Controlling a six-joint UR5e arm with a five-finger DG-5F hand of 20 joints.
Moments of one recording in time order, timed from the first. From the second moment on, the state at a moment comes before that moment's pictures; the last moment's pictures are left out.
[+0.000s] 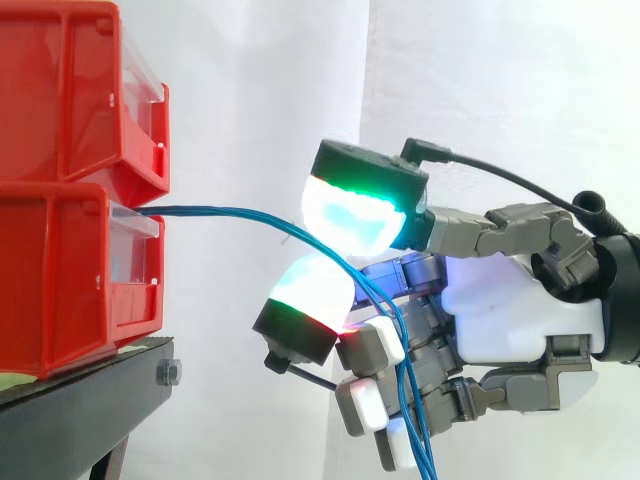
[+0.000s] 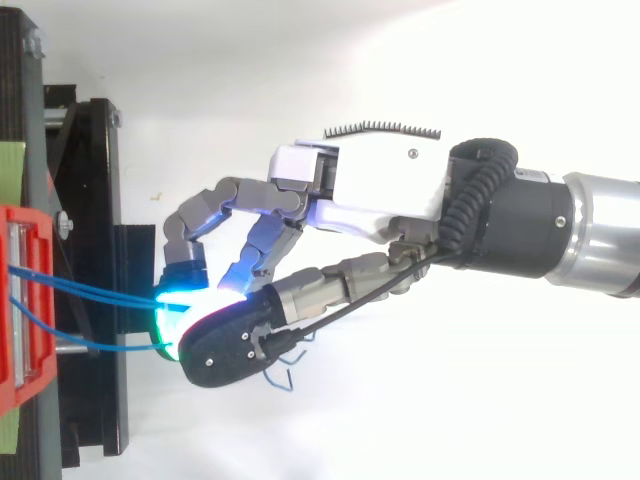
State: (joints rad) arm 0.15 -2.30 -1.21 -2.80 -1.31 0.00
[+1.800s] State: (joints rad) arm 0.16 -2.30 -1.21 -2.80 -1.31 0.00
